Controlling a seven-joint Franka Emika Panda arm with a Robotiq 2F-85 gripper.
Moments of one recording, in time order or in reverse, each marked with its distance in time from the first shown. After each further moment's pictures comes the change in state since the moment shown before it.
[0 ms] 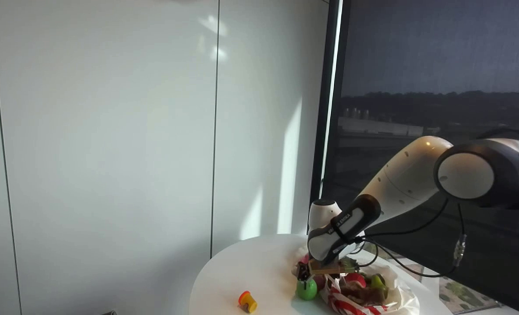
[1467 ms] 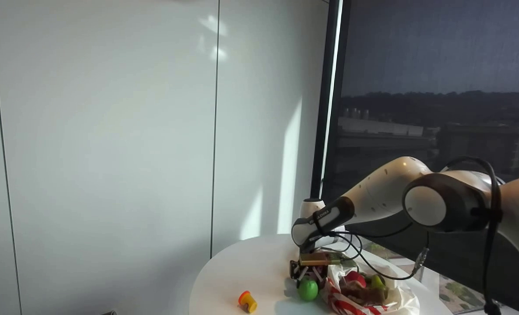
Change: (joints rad) arm -0.046 0.239 0.026 0.384 0.158 -0.259 -0.157
